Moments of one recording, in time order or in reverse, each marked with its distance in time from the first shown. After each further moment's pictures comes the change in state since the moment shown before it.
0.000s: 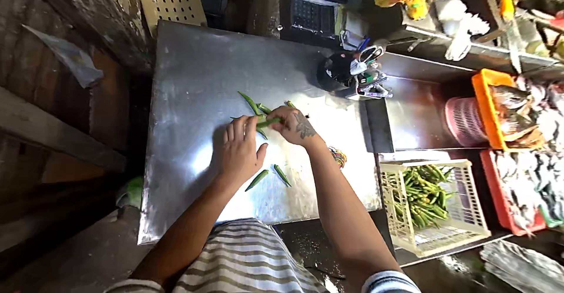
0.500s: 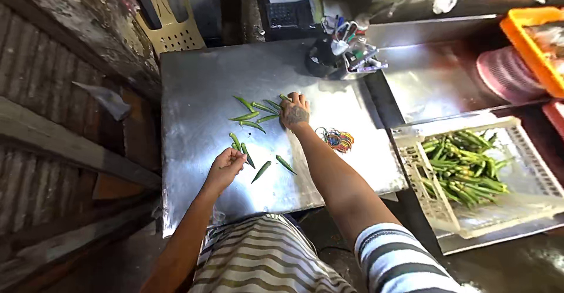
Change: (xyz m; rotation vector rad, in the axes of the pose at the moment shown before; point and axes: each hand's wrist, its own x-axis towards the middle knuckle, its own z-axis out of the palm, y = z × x) left_hand -0.059 -0.016 -0.033 -0.753 -0.411 -0.517; right_hand -0.005 0.079 0.034 -0.393 0.257 0.471
